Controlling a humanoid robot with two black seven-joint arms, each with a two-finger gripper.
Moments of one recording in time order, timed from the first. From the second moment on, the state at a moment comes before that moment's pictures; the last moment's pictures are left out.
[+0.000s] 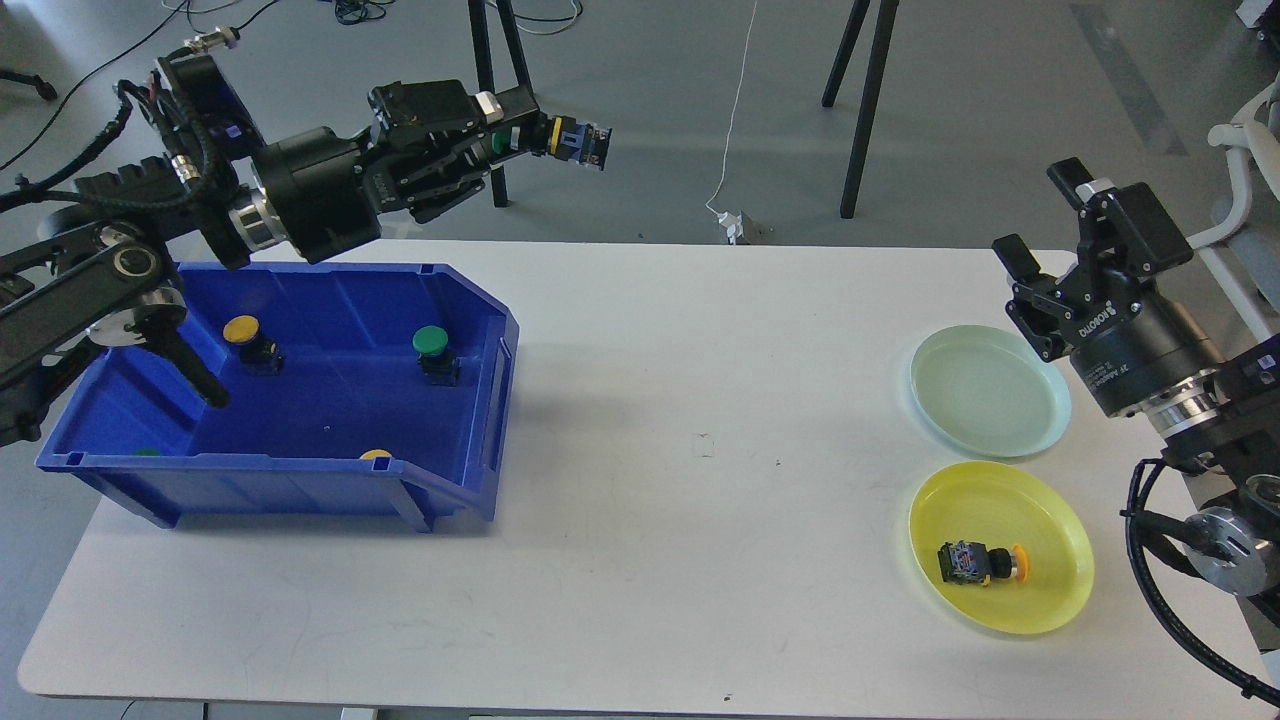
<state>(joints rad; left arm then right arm) -0.92 0.64 -0.49 -1.21 0.77 -0.49 -0.49 0.28 -0.73 0.88 1.58 -0.59 -0.07 0.49</state>
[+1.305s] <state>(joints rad) -0.87 0.51 -0.49 -1.13 0.76 -0.49 -0.49 0.75 -0.40 0.39 1.37 -0.08 0.26 0.49</state>
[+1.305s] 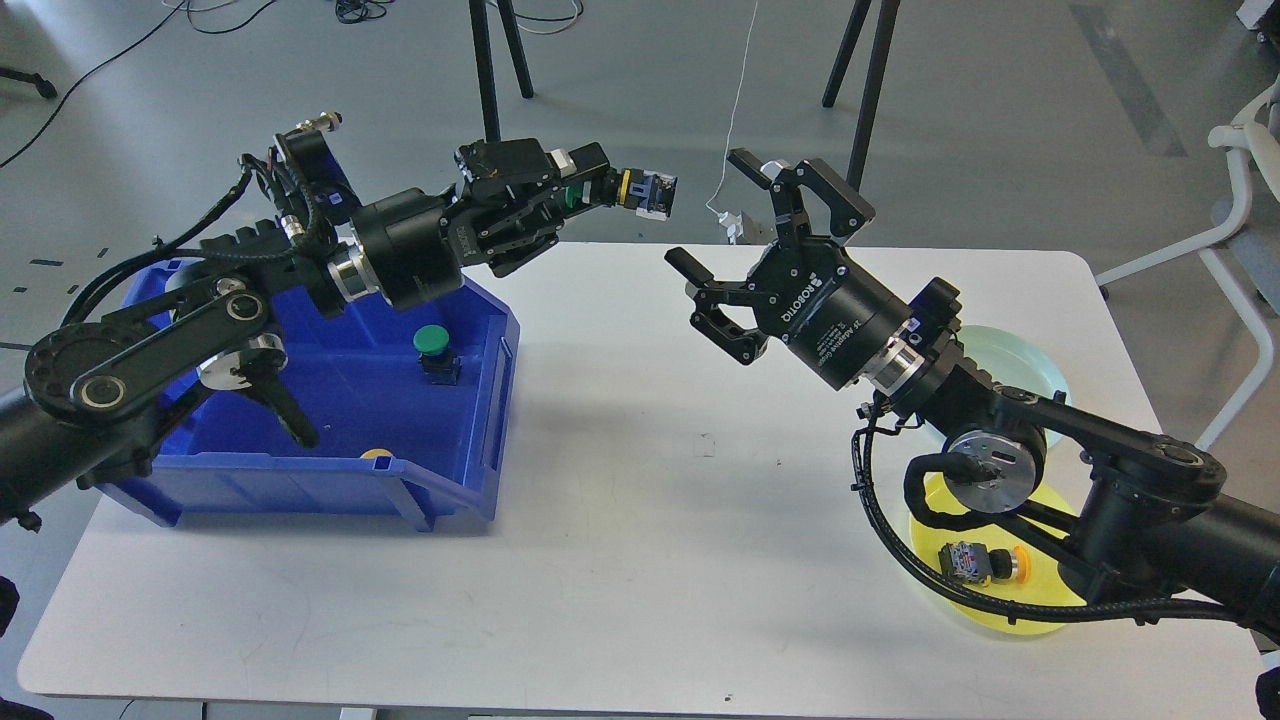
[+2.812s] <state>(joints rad) -0.87 0.51 -0.49 -1.13 0.77 -0.49 -0.49 0.83 -0.25 0.32 1.22 -0.08 0.29 0.49</state>
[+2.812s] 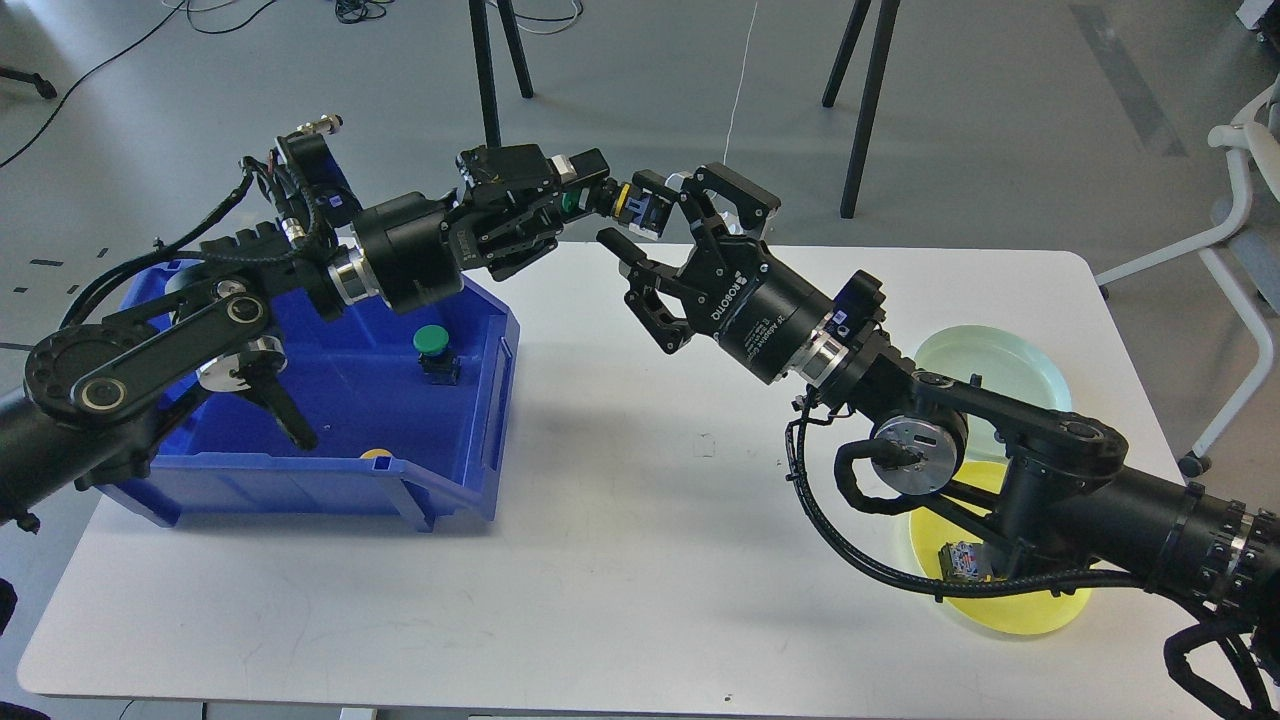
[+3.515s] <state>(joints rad) -0.87 0.51 -0.49 -1.13 0.77 -0.49 -0.49 0.83 -0.26 0.33 1.22 -0.08 0.30 0.49</state>
